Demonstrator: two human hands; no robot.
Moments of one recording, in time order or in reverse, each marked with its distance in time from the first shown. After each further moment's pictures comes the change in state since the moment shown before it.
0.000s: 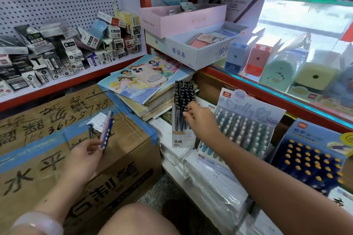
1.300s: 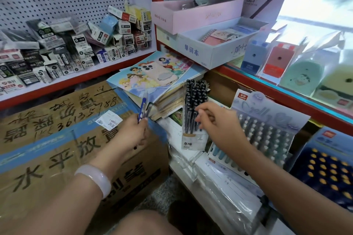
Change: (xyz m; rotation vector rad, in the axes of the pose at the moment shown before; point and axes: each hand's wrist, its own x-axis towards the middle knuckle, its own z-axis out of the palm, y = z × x) left_hand 0.027 0.067 0.049 -0.438 -0.355 0.020; right_hand -0.027 -0.029 -0.037 0.226 0.024 -0.082
